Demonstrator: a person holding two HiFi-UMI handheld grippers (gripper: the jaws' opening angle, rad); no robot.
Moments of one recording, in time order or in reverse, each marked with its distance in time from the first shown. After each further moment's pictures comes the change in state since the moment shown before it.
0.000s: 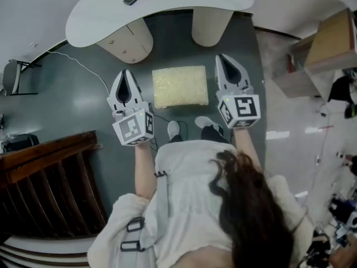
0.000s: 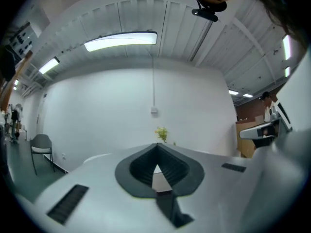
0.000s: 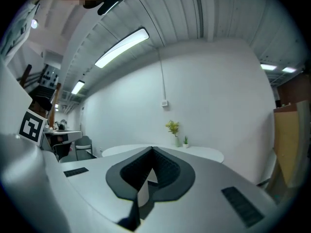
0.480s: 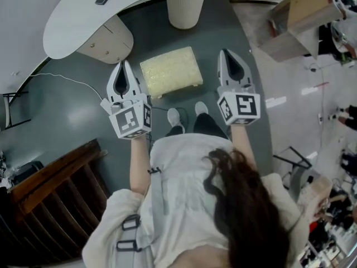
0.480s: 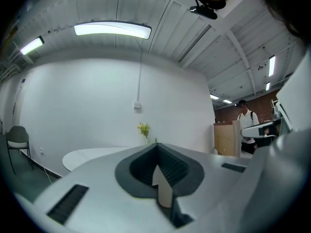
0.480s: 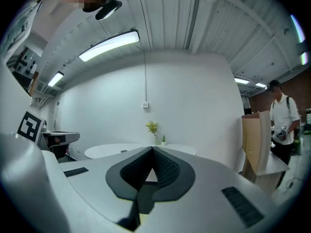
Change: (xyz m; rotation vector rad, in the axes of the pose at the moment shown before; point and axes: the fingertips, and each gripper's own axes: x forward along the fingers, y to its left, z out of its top) left arm -0.002 -0.018 -0.010 -0.006 0.038 -0.262; right arm -0.082 0.012 -0.009 0.019 -0.010 -0.310
